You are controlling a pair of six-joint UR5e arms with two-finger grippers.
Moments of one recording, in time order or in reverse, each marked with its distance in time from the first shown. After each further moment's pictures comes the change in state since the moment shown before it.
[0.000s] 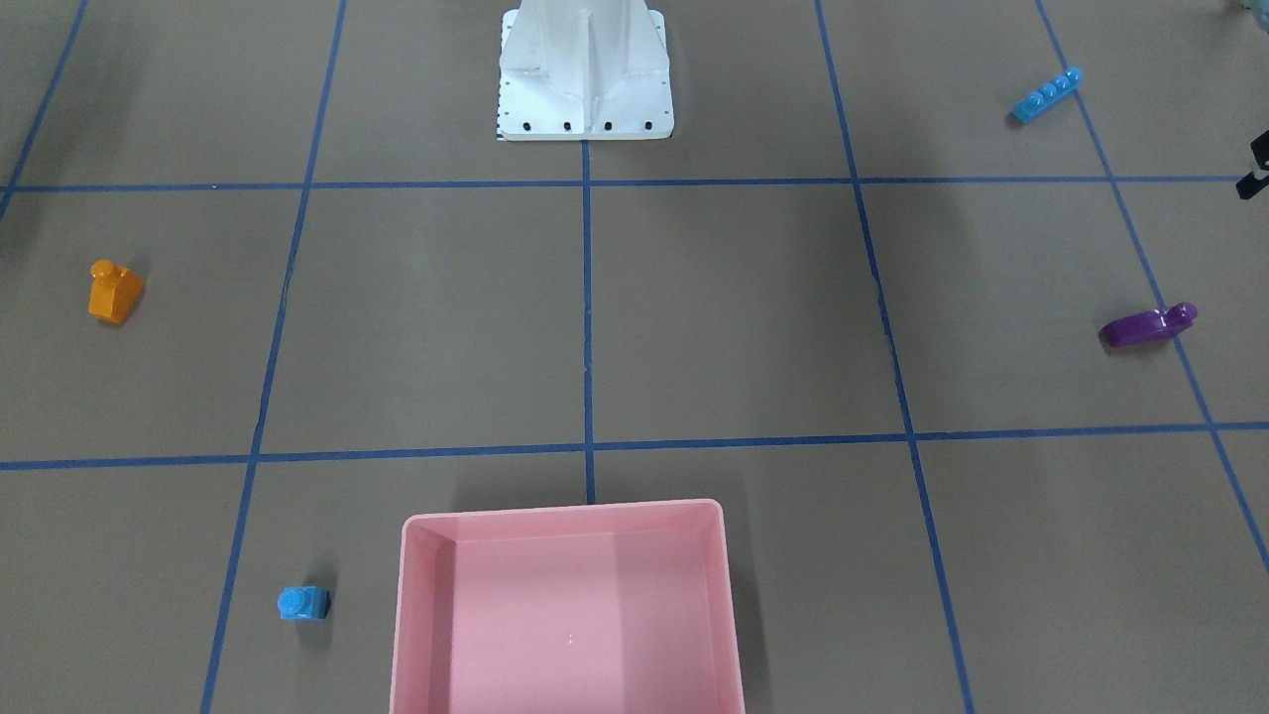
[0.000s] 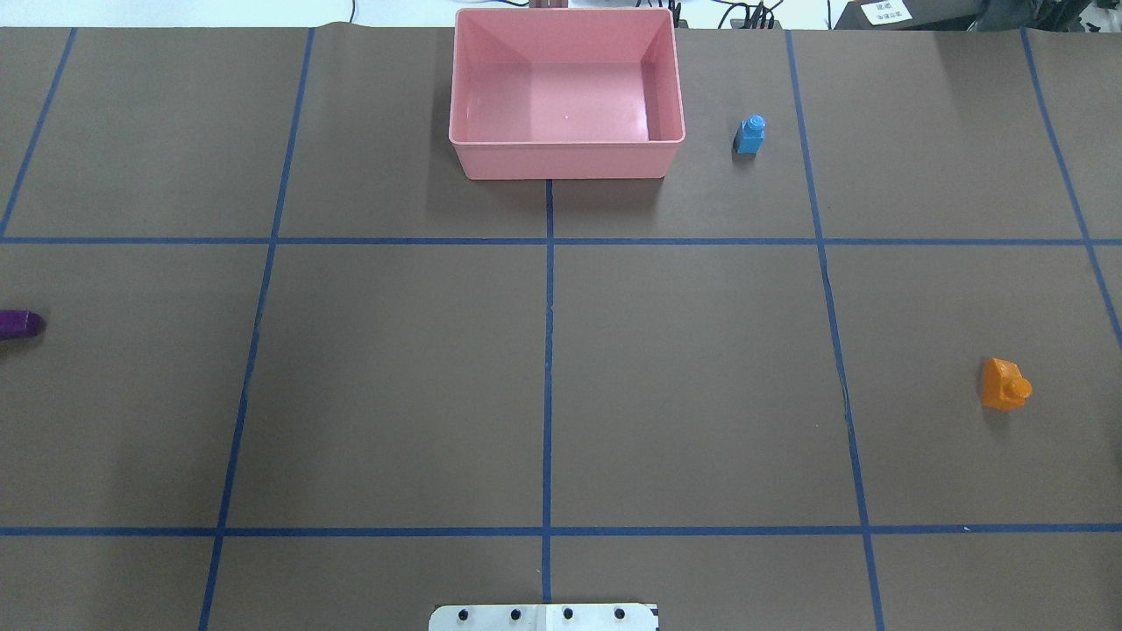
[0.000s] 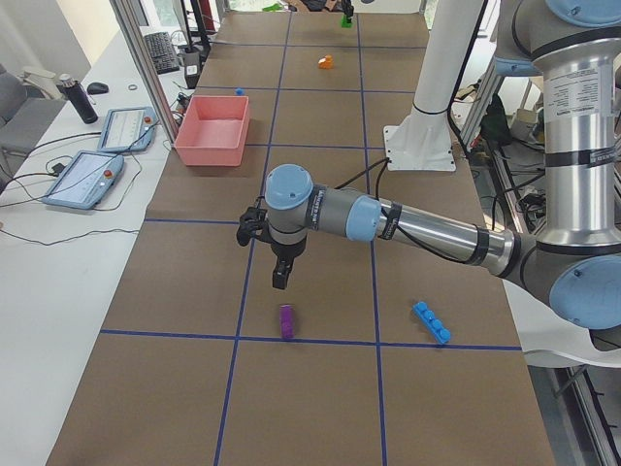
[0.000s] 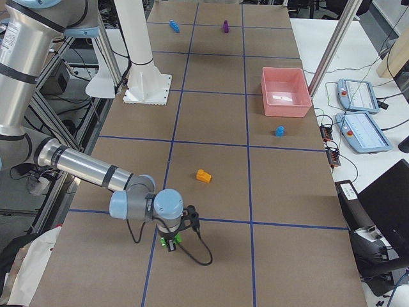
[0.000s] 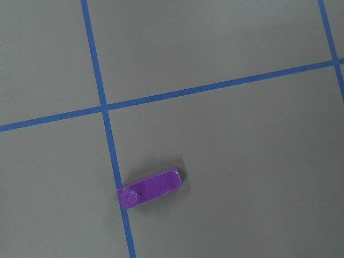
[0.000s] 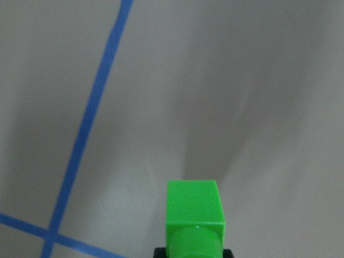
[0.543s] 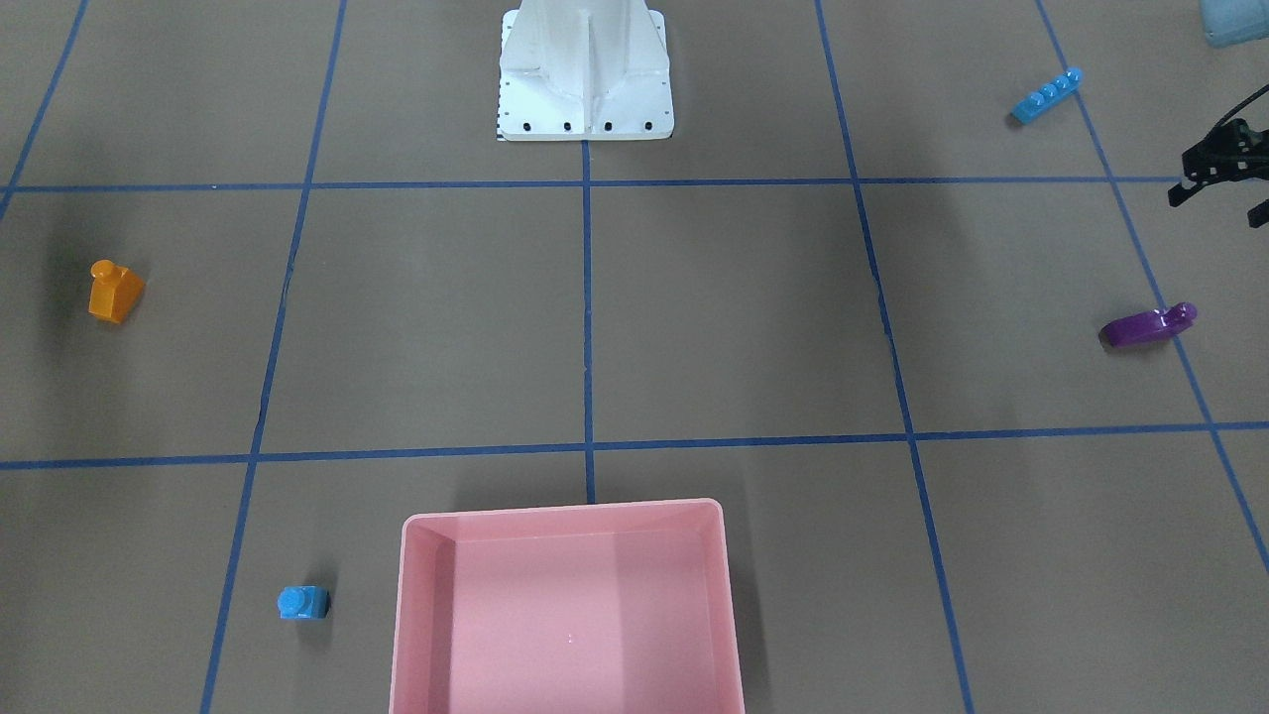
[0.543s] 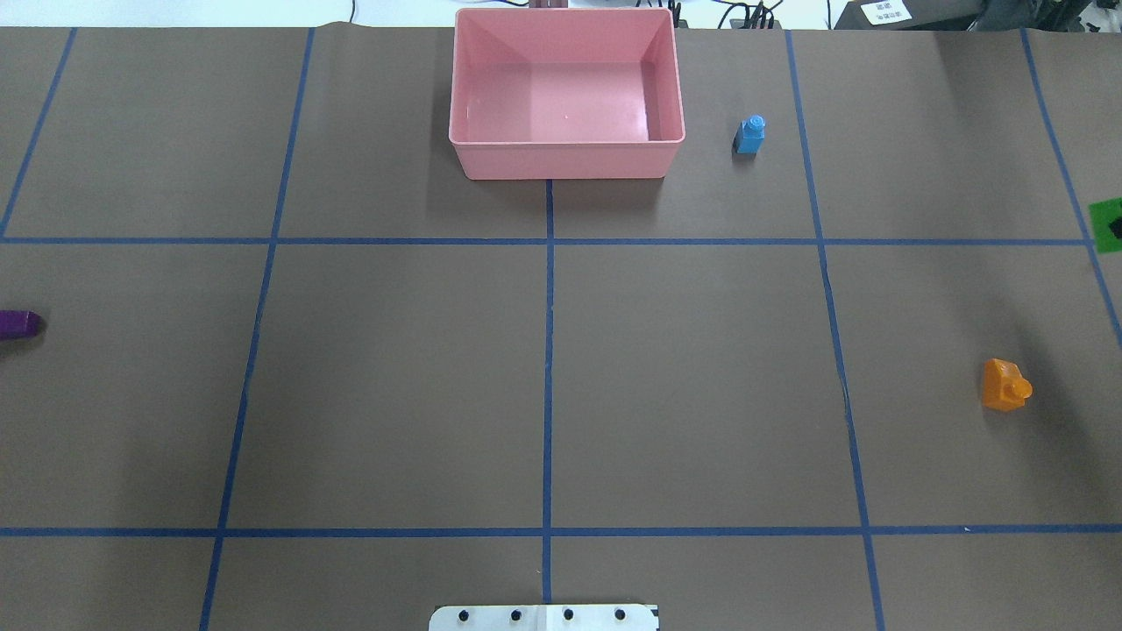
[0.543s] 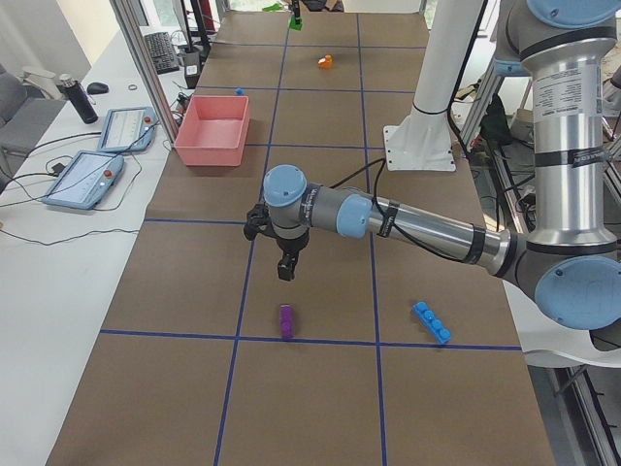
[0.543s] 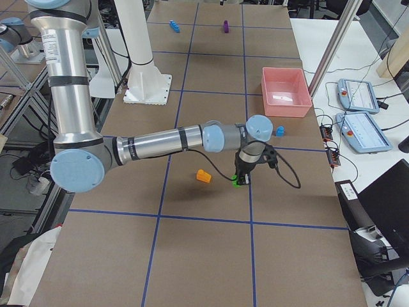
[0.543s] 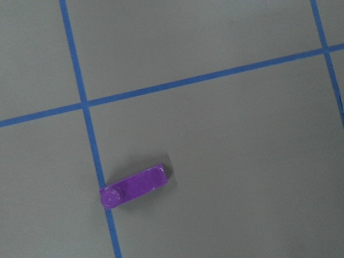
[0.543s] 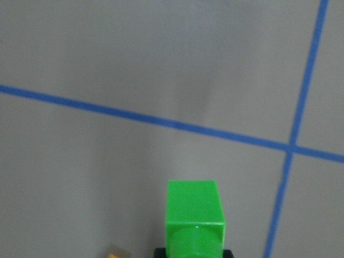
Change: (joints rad) left arm 0.156 -0.003 -0.005 0.000 -0.015 -0.026; right arm -0.153 0.545 -0.013 -0.339 0.035 0.402
